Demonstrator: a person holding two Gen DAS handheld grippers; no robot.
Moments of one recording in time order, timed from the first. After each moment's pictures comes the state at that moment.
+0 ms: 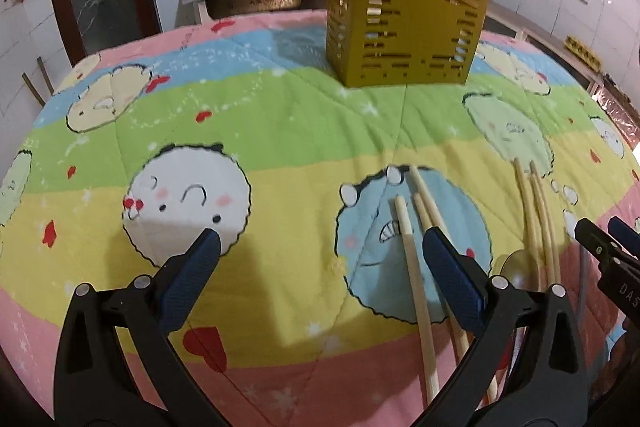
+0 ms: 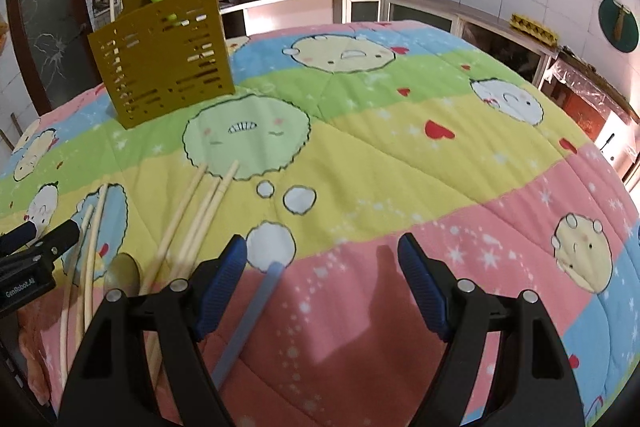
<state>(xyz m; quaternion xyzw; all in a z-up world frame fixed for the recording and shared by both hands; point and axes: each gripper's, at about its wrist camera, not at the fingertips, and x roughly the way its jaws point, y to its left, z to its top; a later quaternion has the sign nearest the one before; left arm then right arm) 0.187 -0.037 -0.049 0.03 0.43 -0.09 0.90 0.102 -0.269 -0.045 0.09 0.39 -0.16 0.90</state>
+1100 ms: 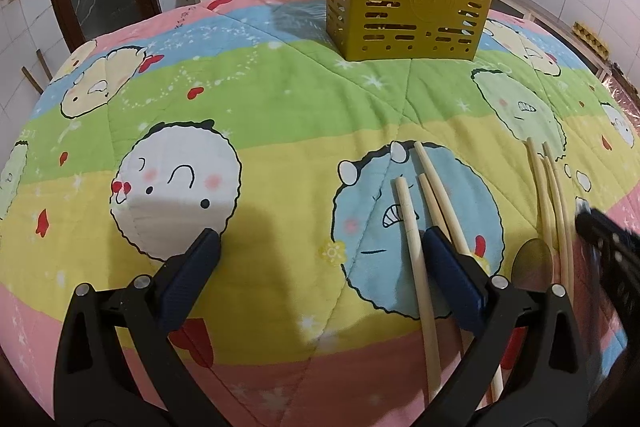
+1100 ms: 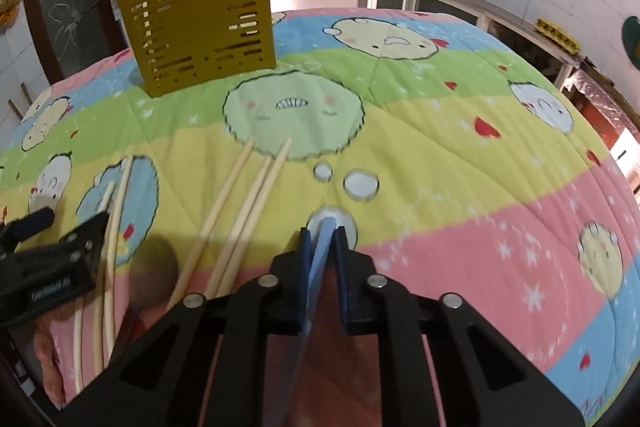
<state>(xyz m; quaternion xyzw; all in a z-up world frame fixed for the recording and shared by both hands) 0.192 -0.043 -0.059 0.04 0.45 -0.09 0.89 0.124 -0.244 -0.046 0.07 0.42 -0.13 0.89</state>
